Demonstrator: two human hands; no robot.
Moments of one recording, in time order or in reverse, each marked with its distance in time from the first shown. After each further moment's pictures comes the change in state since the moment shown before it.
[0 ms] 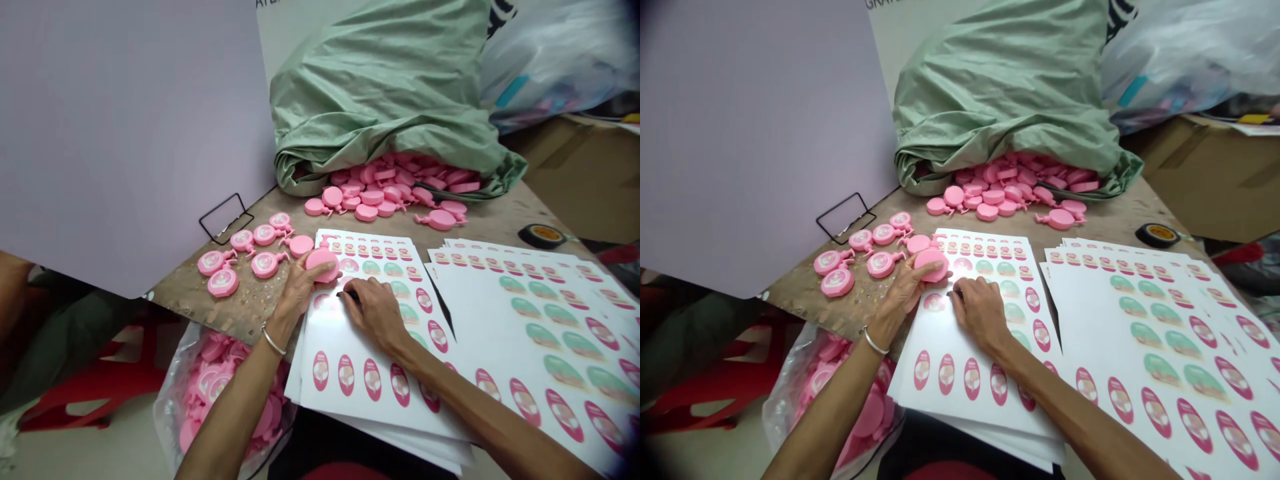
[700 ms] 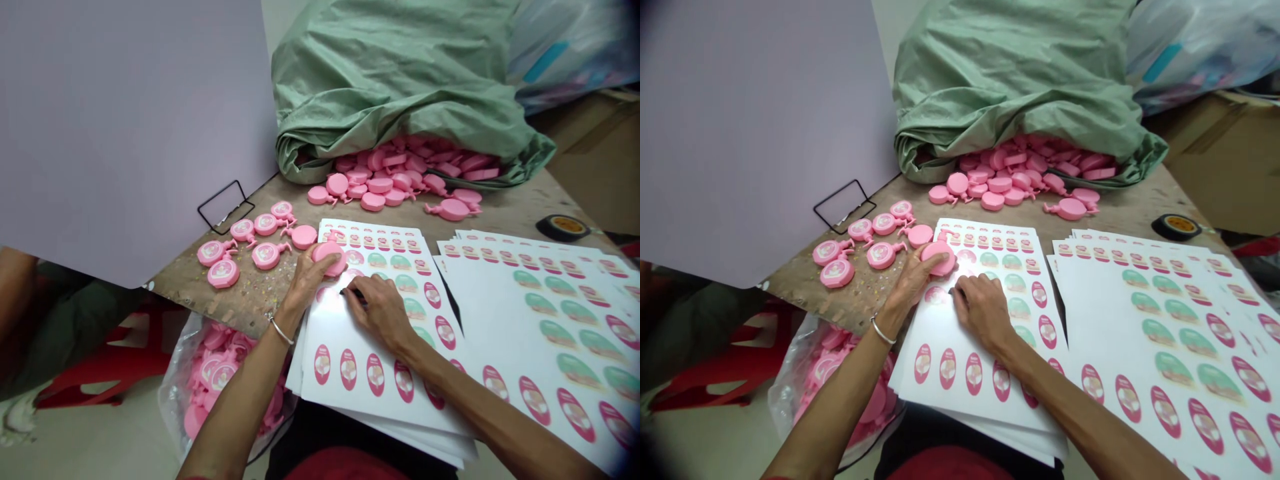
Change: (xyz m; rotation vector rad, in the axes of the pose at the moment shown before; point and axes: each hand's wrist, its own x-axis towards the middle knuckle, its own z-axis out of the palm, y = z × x) left_hand 0.012 -0.018 -0.001 0.103 0.094 0.026; right_hand -0.004 0.003 0.003 -0.012 0.002 -0.054
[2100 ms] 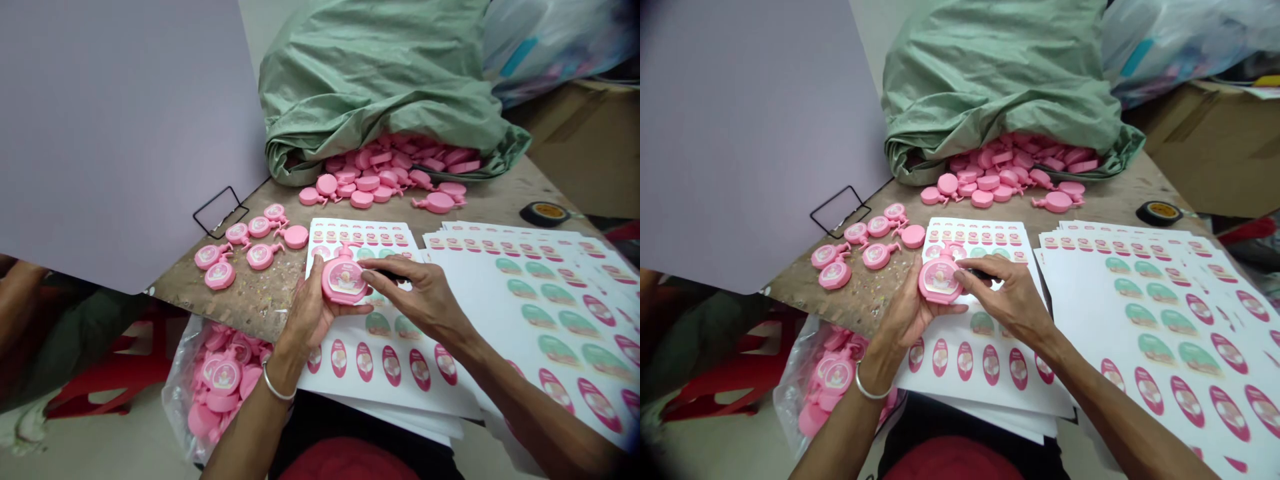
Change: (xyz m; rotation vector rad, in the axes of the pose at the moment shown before) left_hand -0.080 0.038 0.042 -0.277 -0.110 -0.298; right_hand 0.005 -0.004 -0.089 0.604 0.093 0.206
